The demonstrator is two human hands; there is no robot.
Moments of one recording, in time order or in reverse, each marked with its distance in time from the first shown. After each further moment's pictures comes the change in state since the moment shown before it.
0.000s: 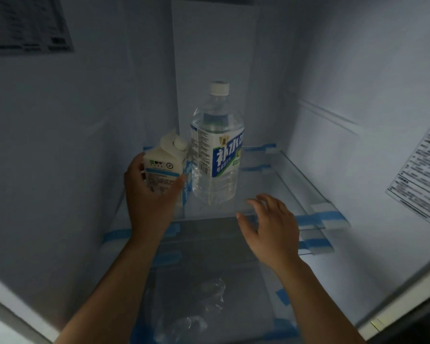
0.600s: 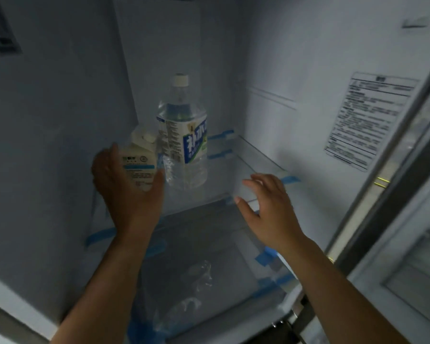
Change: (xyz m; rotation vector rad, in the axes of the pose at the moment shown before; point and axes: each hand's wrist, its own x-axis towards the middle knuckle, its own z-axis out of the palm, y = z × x) left_hand -0.012 0.022 -0.012 0.258 -0.060 0.225; right_hand -0.041 -0.010 -0.058 0.092 0.128 0.023
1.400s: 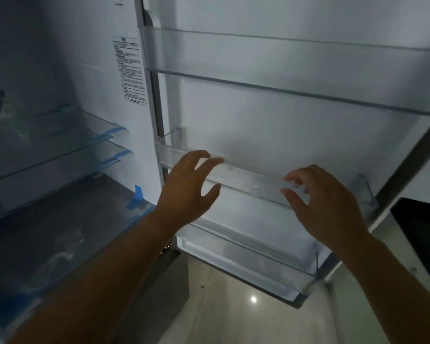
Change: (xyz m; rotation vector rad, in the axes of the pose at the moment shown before) left_hand -0.273 0.251 -0.015 -0.392 -0.880 0.767; right_hand -0.330 -0.005 -0.333 -0.519 0.127 0.501
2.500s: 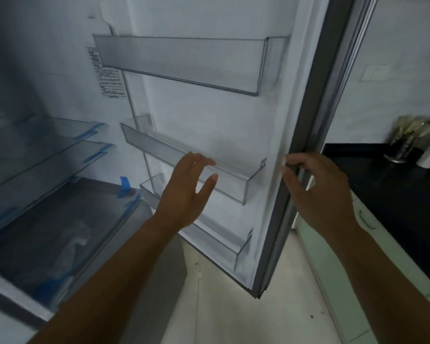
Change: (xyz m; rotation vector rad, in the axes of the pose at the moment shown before) left_hand -0.123 0.054 -0.079 -0.392 -0.099 0.201; right_hand -0.167 -0.120 -0.065 0.185 0.420 0.206
